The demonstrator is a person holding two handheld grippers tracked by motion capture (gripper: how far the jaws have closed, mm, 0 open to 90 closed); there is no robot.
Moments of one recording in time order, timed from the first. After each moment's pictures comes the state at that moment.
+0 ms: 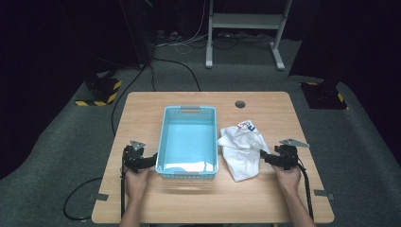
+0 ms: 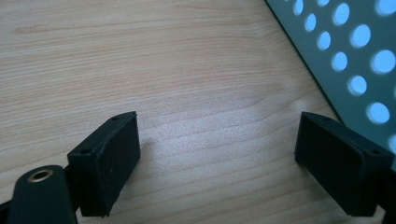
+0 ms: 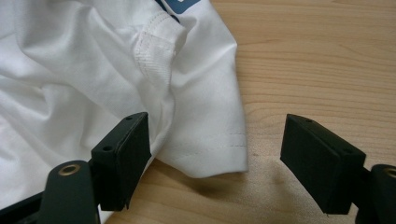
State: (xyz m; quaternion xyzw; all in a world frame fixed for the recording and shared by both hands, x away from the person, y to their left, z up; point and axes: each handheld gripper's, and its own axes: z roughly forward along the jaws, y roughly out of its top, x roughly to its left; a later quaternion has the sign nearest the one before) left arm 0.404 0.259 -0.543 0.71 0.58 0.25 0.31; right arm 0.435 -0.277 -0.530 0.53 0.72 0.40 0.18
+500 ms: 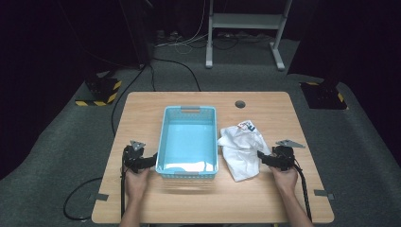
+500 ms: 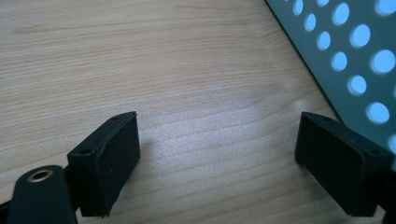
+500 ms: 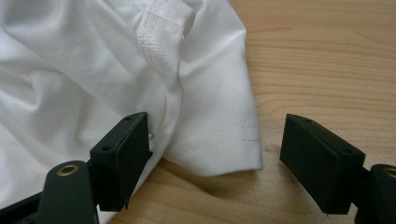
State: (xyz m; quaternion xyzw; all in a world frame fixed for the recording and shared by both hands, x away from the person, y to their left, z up) left arm 0.404 0.259 -0.543 0.71 0.58 0.25 0.31; right arm 0.435 -0.270 -0.539 0.53 0.73 0.39 0.18
